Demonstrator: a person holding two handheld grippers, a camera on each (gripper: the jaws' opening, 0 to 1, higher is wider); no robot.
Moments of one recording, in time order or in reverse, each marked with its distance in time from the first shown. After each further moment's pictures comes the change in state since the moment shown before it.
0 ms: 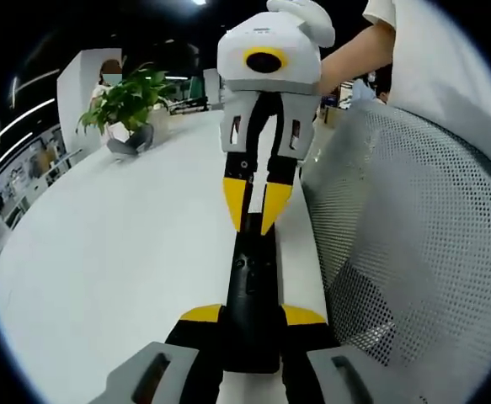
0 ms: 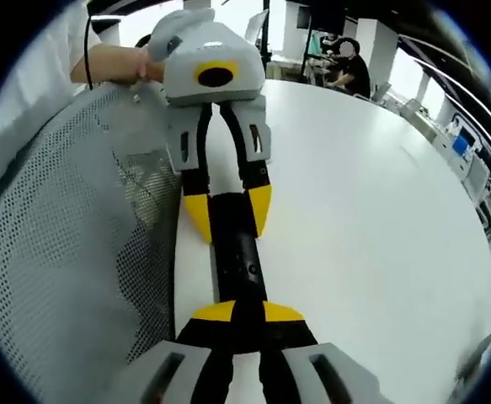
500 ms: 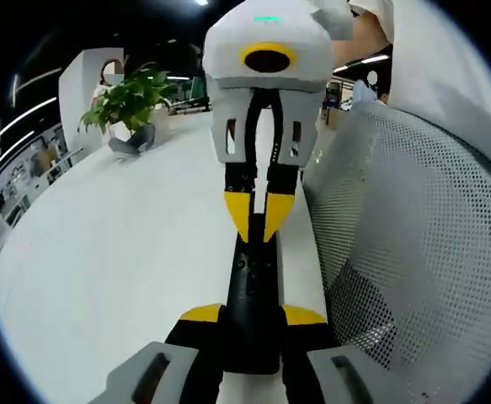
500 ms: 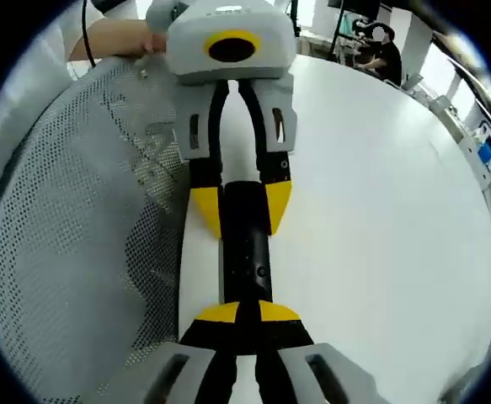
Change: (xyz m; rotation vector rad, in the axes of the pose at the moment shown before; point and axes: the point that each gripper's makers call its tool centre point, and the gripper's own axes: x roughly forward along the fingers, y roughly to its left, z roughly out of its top) left arm -0.001 -0.001 0.001 -0.011 -0.005 0.008; right arm 0.001 0.000 0.001 -0.039 0.127 0.103
